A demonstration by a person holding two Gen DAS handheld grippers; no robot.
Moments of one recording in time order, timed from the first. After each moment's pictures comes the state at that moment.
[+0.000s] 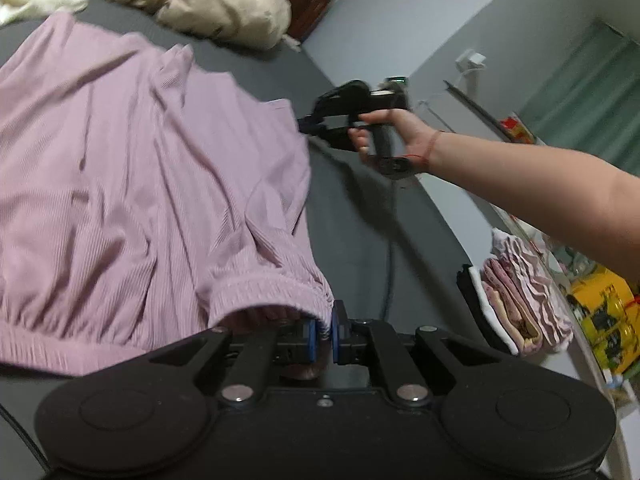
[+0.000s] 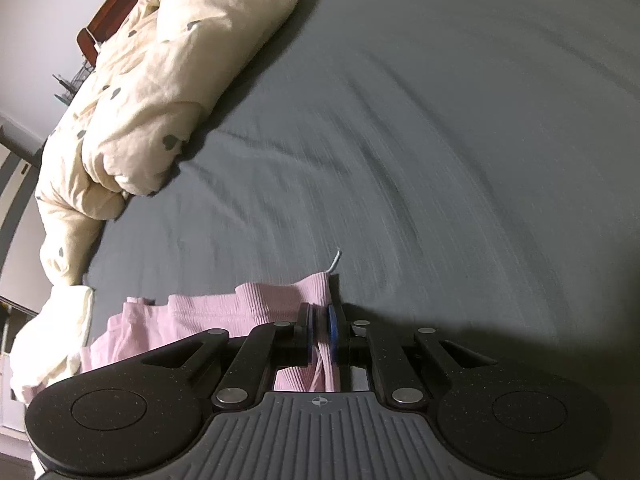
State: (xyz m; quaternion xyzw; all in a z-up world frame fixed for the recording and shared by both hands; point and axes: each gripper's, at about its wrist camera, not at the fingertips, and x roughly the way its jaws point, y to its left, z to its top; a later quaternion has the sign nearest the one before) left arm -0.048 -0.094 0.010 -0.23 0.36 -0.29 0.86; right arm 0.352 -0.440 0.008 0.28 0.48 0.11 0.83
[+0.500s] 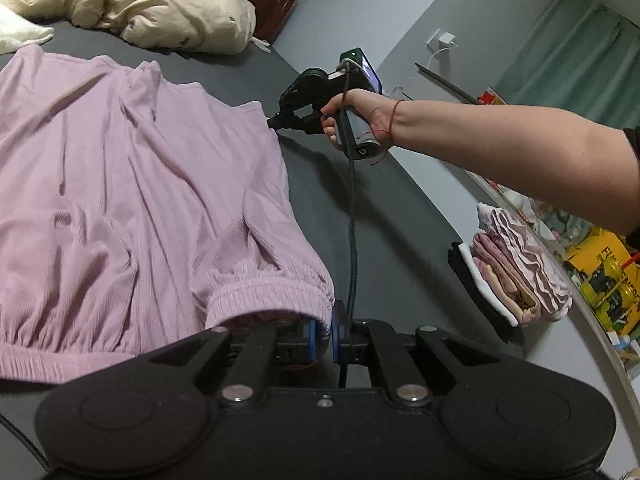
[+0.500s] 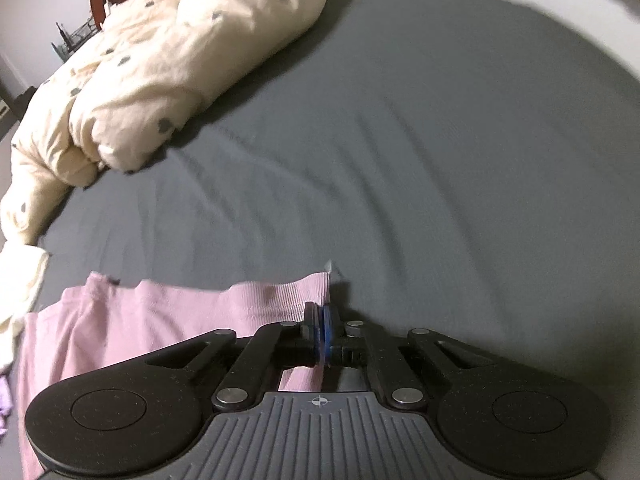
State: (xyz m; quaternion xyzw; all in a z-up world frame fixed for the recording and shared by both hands) left arm -0.058 -0.109 0.017 -0.18 0.35 -0.32 0.86; right arm 0.338 -0.419 0.033 0.15 0.46 0.07 0.87
